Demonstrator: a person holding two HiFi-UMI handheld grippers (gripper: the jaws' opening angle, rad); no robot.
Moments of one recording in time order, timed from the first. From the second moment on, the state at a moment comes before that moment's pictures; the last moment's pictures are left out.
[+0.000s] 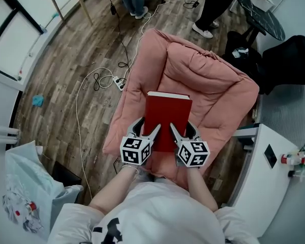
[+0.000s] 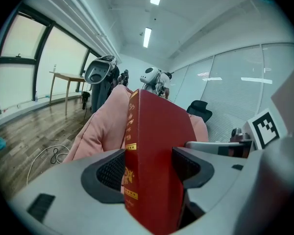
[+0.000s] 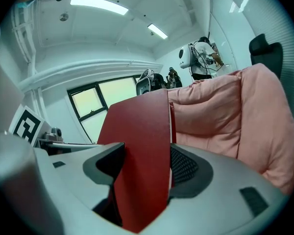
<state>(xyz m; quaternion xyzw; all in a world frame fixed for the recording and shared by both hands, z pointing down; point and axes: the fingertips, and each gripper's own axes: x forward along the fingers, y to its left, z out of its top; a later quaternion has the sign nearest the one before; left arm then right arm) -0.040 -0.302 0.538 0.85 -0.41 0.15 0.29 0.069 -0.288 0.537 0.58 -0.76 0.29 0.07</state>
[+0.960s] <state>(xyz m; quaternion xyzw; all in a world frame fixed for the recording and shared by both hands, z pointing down) -0.026 -0.337 0.419 0.89 -0.41 0.06 0.20 0.085 -0.320 0.420 0.59 -0.78 0.20 0.02</state>
